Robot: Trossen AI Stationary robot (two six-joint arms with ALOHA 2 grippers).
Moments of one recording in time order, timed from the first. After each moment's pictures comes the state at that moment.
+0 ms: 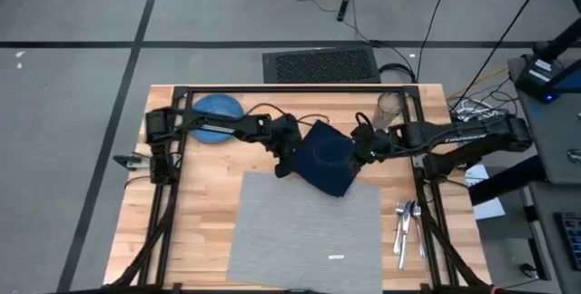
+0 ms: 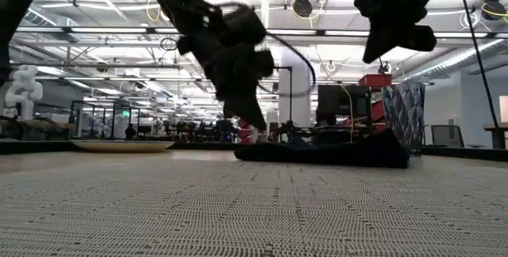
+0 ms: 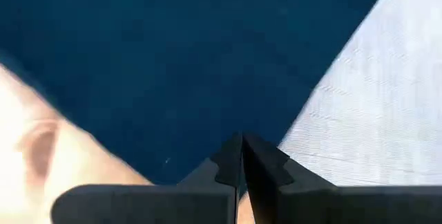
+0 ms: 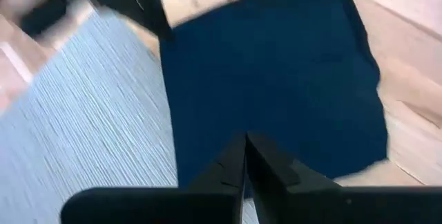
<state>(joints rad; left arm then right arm) 0.23 1.90 1.19 -0.28 0.39 0.01 0.03 1.16 0.95 -0.78 0.21 0.90</state>
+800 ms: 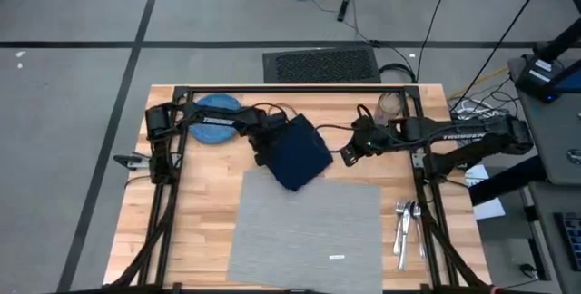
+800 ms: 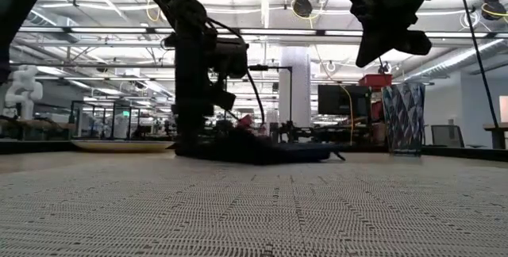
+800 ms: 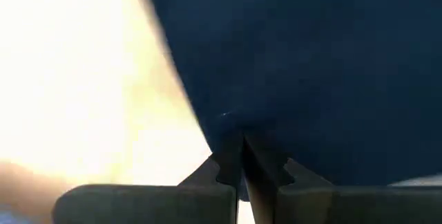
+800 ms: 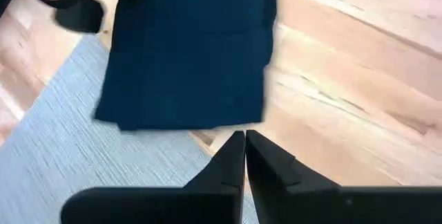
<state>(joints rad) 0.34 1.88 1.20 -0.75 -0.16 -0.02 -0.05 1.16 0.95 -0.77 0.21 0.90</state>
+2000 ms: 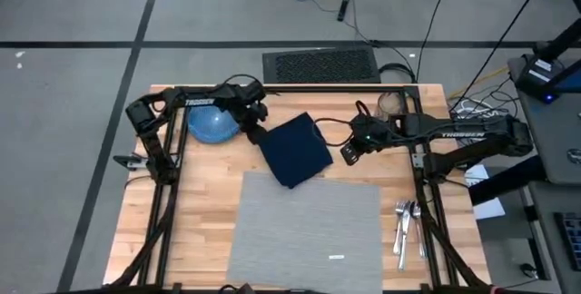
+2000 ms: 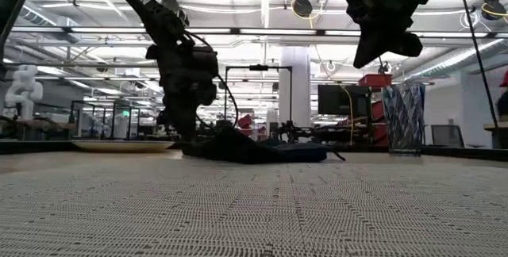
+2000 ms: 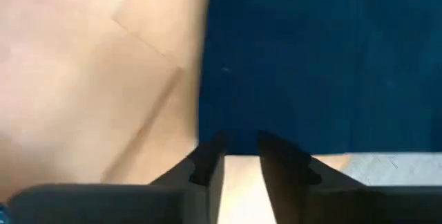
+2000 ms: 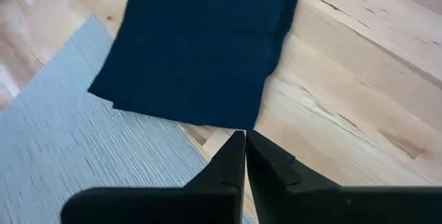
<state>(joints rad) 0.65 1.77 1.09 -0.70 0.43 -0.07 -0.10 1.16 0.95 -0.75 0.15 0.75</state>
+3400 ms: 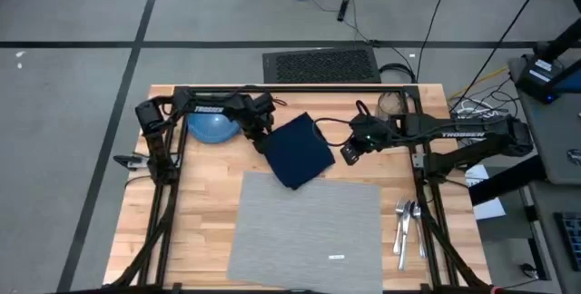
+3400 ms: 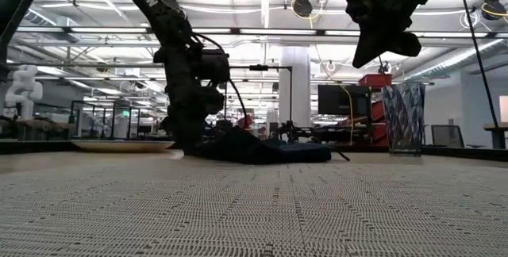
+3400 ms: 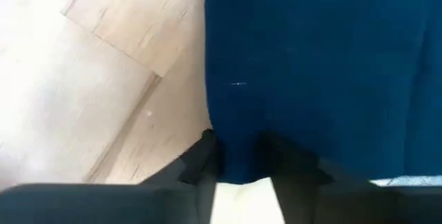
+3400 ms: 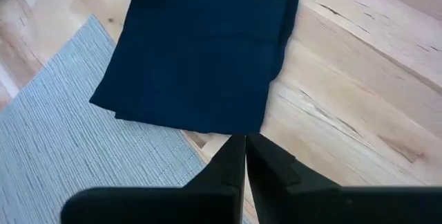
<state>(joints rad) 0.50 1.84 1.09 -0.64 0.28 -0.16 -0.10 1.16 0.95 -0.75 0.16 0.74</state>
